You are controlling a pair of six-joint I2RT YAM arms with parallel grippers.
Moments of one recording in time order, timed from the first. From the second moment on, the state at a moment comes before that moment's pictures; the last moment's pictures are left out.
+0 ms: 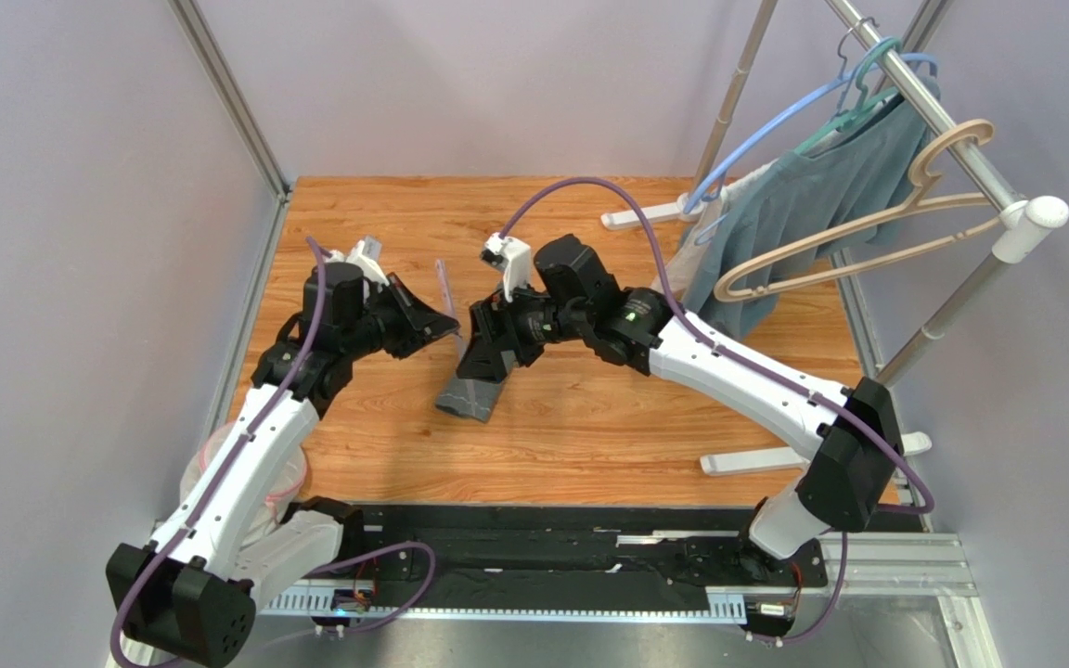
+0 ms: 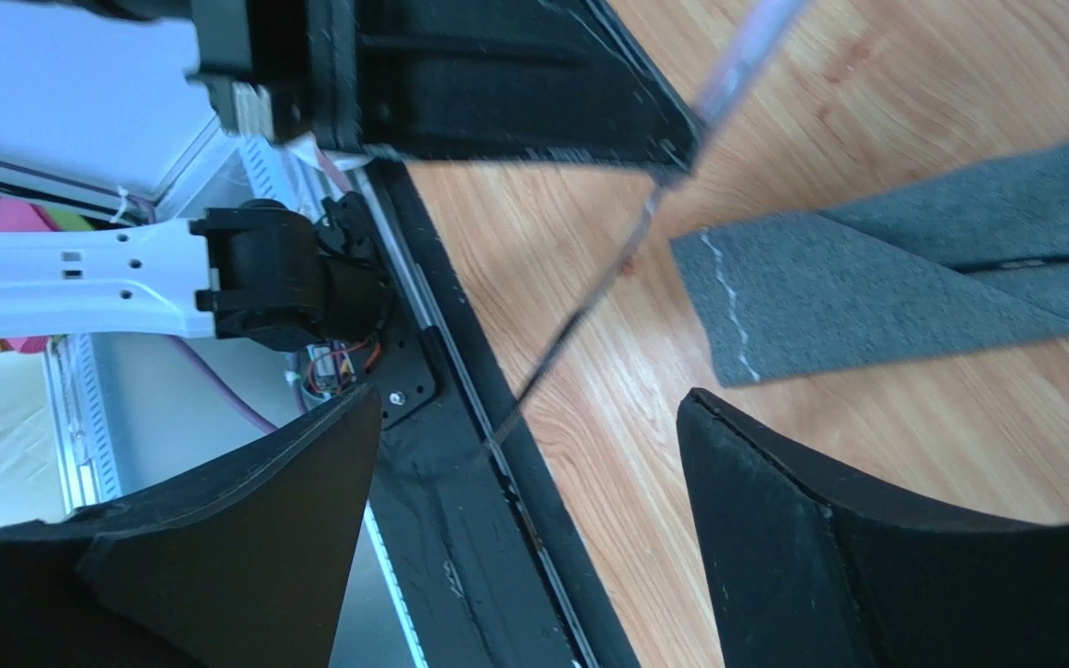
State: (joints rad) left arm -0.26 0.99 0.91 -0.45 0.32 -0.82; right arm 0.87 1.55 1.39 -0.36 -0.43 0.36
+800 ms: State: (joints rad) left arm -0.40 0.80 0.85 -0.39 0.27 -0.47; right arm 0.84 1.56 1.34 -0.45 -0.53 0.76
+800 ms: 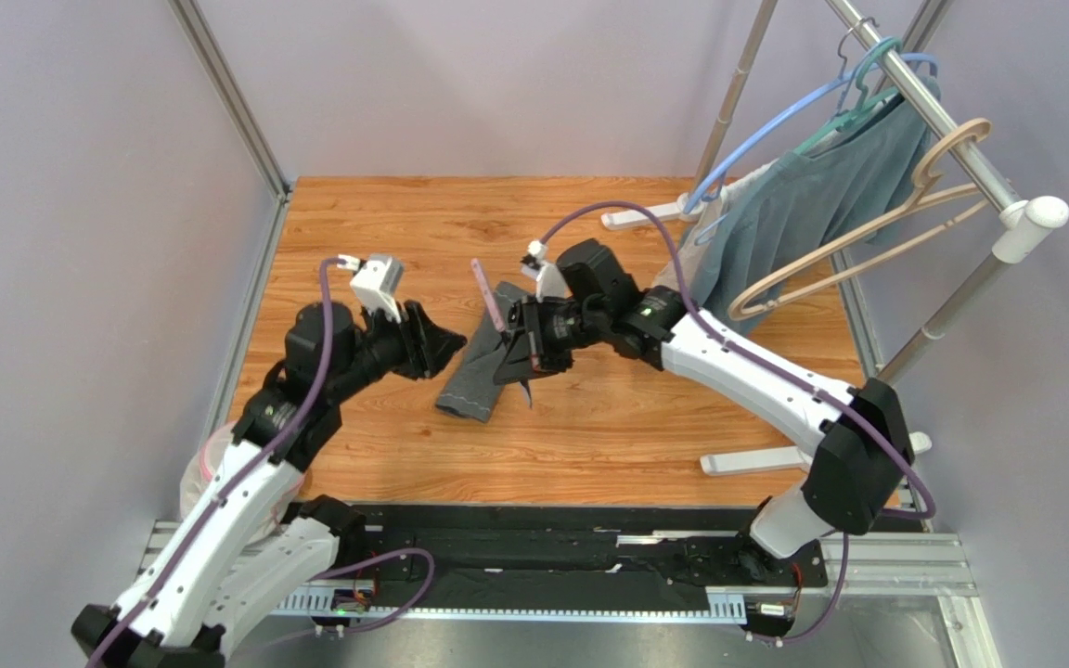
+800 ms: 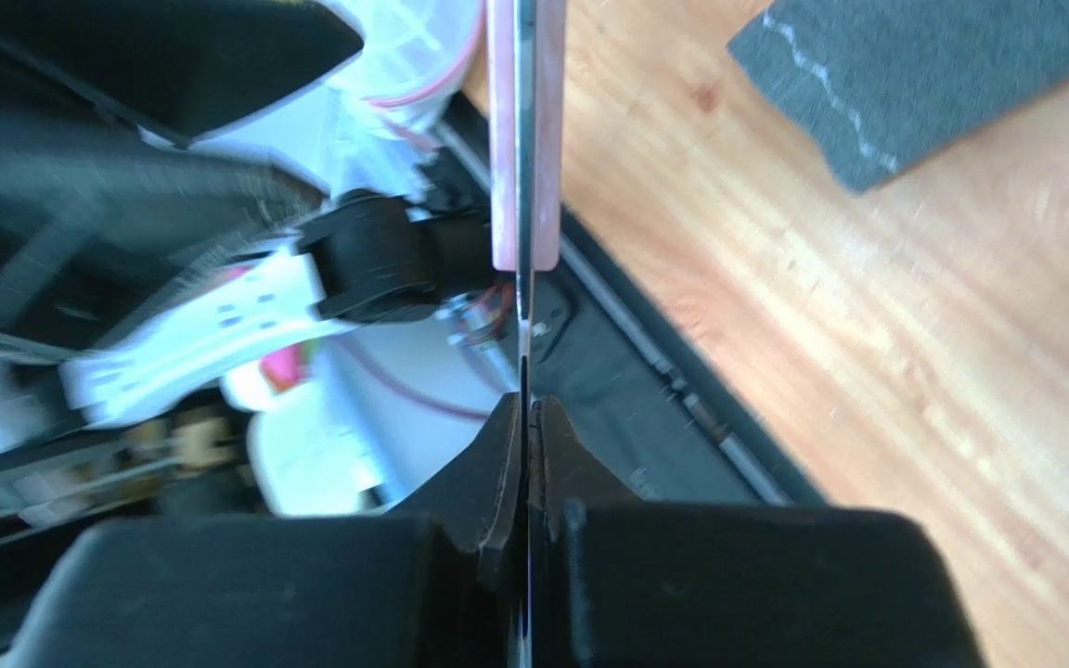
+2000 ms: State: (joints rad) left arm -1.11 0.72 0.72 -0.13 -0.11 1.09; right arm 0.78 1.32 1.24 -0.45 -1.11 1.08
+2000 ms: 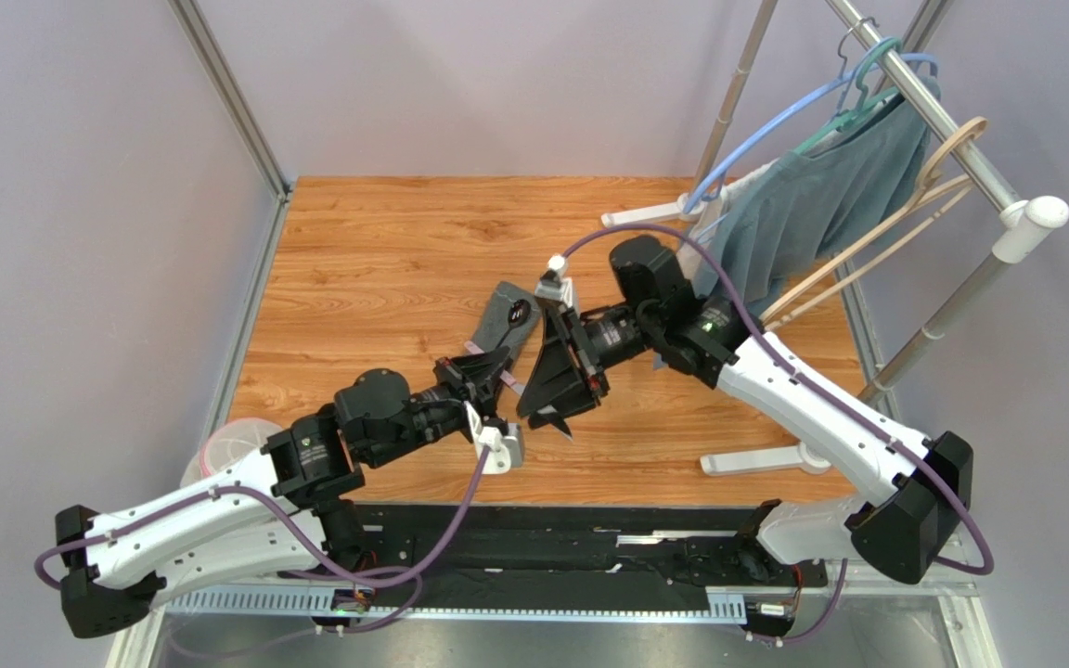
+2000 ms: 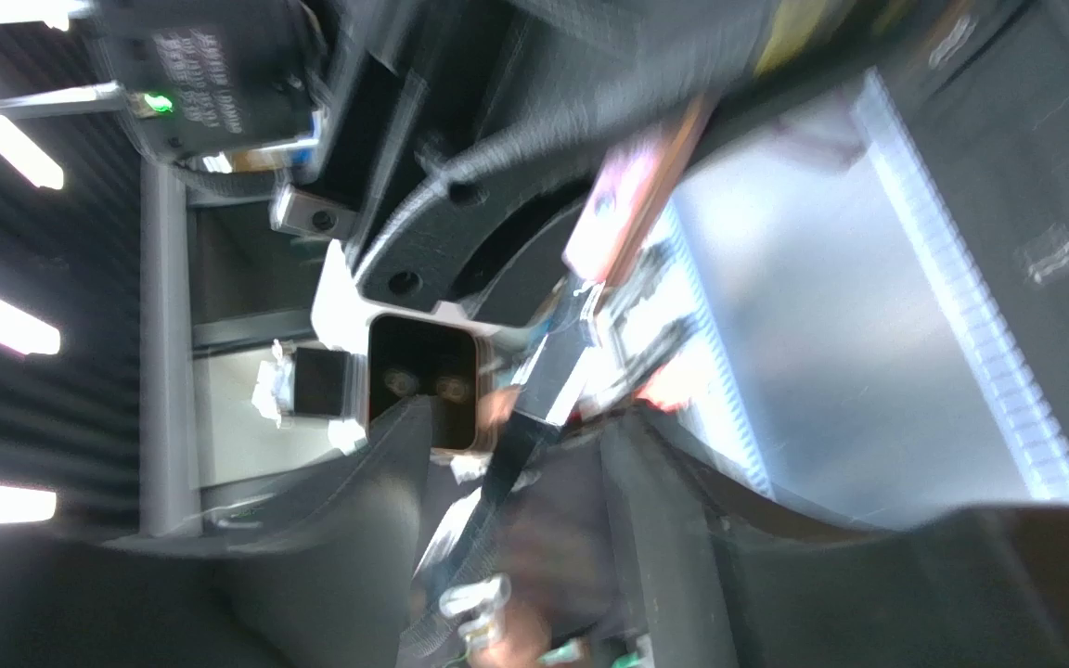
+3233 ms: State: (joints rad) left arm -0.77 0.89 0.70 -0.17 0.34 -0.56; right arm 0.88 1.52 1.73 -0.76 0.03 0.54
